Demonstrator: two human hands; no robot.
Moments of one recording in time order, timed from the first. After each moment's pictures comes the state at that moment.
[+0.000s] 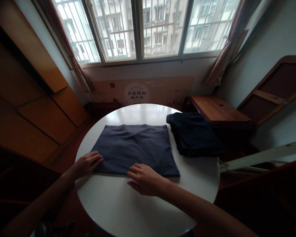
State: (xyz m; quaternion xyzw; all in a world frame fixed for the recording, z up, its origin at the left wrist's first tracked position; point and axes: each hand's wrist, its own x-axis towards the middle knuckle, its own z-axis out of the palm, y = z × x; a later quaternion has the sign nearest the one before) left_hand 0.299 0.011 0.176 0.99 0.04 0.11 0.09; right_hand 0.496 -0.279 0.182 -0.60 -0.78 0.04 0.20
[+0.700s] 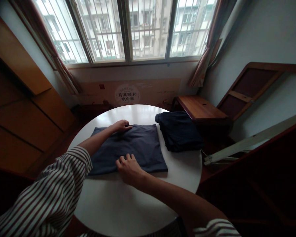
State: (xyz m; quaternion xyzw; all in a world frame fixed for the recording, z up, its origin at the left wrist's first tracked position) left_hand 0.597 0.030 0.189 0.99 0.06 -0.01 0.09; right_hand 0.480 -0.240 0.183 -0.73 -0.68 -0.03 0.04
